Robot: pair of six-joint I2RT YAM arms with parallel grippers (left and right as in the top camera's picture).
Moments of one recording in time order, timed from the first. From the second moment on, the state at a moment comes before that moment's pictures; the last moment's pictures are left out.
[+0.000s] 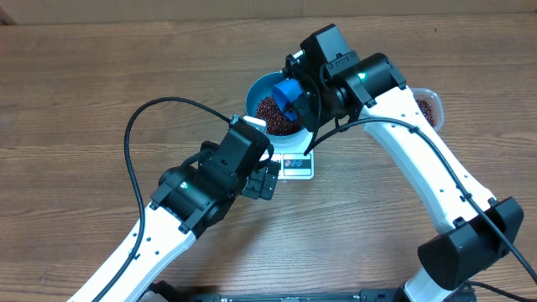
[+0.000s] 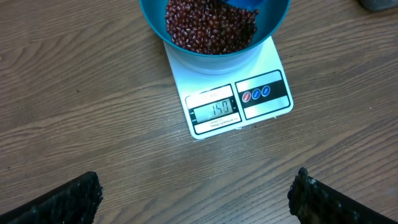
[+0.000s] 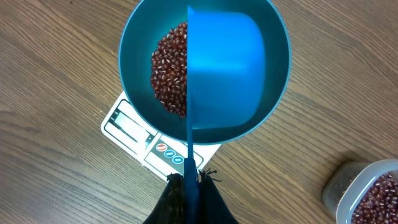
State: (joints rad) left arm -0.67 1.24 1.16 -0.92 -0.20 -0.32; right arm 0.50 1.81 1.81 -1.17 -0.06 -0.12
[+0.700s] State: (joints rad) left arm -0.67 1.24 1.16 -0.92 -0.20 -0.32; right arm 0.29 1.81 1.81 -1.16 -0.30 -0.09
